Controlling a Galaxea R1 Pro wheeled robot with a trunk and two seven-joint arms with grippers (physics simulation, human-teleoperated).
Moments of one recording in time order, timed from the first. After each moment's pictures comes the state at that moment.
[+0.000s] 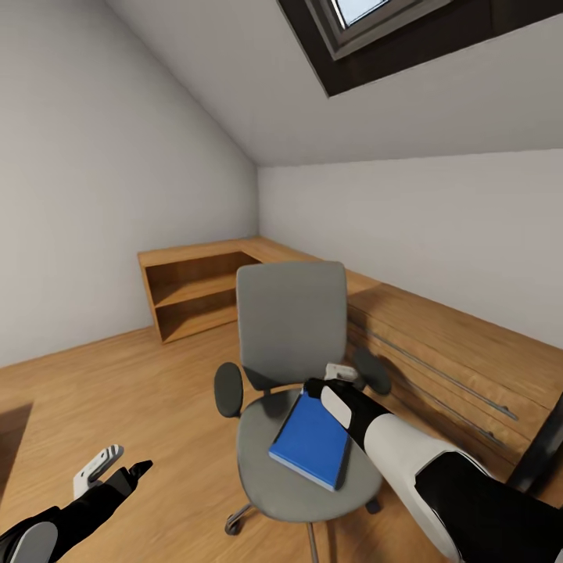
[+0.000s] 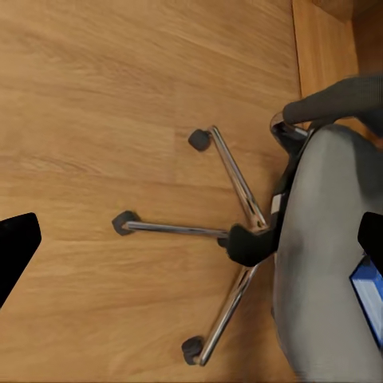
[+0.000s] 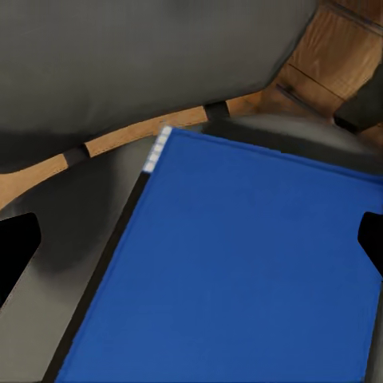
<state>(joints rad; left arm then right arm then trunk) -0.02 0.06 0.33 -1.59 0.84 0.79 0.28 -0.98 0.16 0.48 -0.24 -0.70 0.23 -0.31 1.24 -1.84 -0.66</state>
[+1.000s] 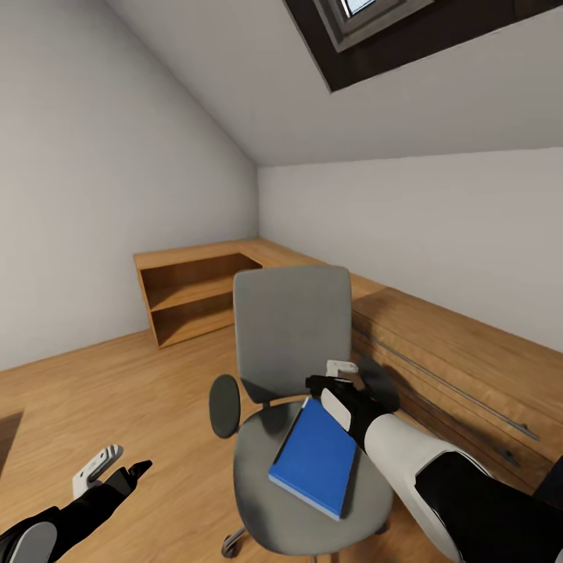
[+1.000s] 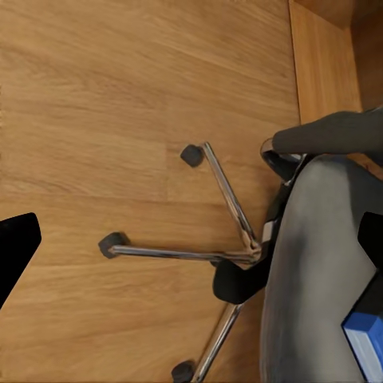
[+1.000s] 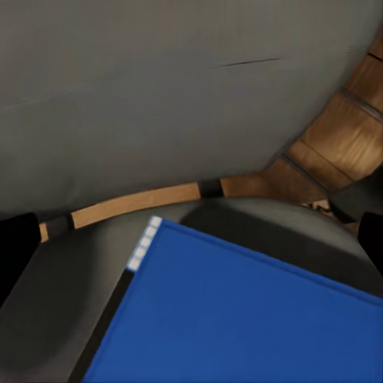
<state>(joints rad) -0.02 0.06 0.33 -1.59 0.84 0.79 0.28 -0.98 0.16 0.48 -0.23 -0.60 0.17 -0.31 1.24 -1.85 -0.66</state>
